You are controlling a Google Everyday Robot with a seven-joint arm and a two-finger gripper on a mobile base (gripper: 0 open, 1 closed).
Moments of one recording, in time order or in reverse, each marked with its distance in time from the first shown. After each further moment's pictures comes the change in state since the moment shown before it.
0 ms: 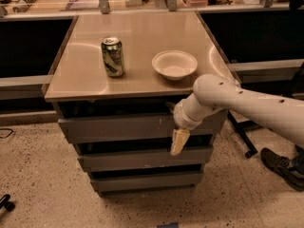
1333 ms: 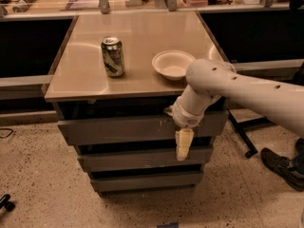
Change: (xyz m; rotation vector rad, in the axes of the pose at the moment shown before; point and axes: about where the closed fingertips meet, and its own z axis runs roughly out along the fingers) arm -0.016 0.036 -0.033 -0.217 0.084 -0.035
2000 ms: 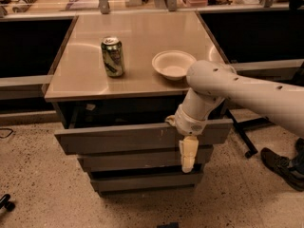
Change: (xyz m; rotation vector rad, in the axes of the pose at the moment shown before) arm -0.003 0.051 -0.002 -0.179 -0.016 0.028
